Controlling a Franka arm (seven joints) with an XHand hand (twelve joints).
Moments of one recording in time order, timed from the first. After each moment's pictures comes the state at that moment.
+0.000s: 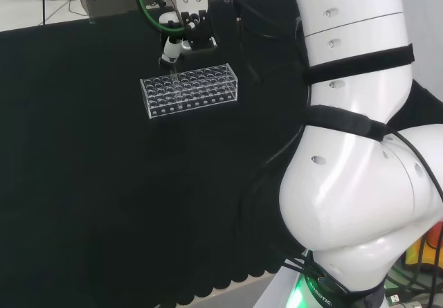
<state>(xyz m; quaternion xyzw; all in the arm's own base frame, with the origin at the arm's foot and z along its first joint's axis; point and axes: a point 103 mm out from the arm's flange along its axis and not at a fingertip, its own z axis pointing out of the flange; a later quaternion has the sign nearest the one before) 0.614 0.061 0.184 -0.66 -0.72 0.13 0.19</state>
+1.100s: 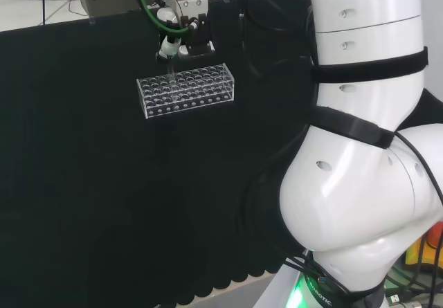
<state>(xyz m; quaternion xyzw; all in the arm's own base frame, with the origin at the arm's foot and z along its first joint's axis) 0.614 0.067 0.192 -0.67 -0.73 0.06 0.13</state>
